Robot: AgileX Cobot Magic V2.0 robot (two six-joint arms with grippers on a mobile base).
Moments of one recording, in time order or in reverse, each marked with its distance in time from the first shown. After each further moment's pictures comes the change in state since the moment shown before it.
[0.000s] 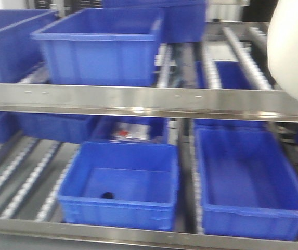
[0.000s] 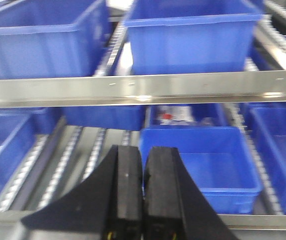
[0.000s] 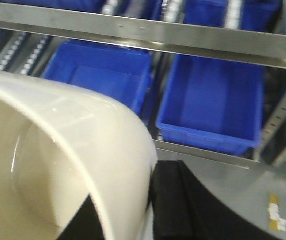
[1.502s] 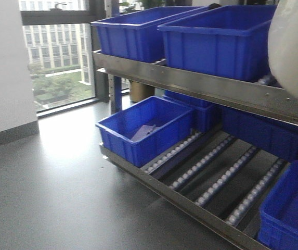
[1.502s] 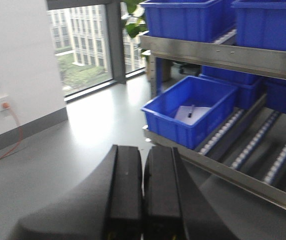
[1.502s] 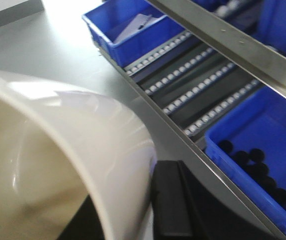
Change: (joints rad) left arm 0.000 0.000 0.000 0.000 0.000 0.000; right arm 0.000 0.000 0.000 0.000 0.000 0.000
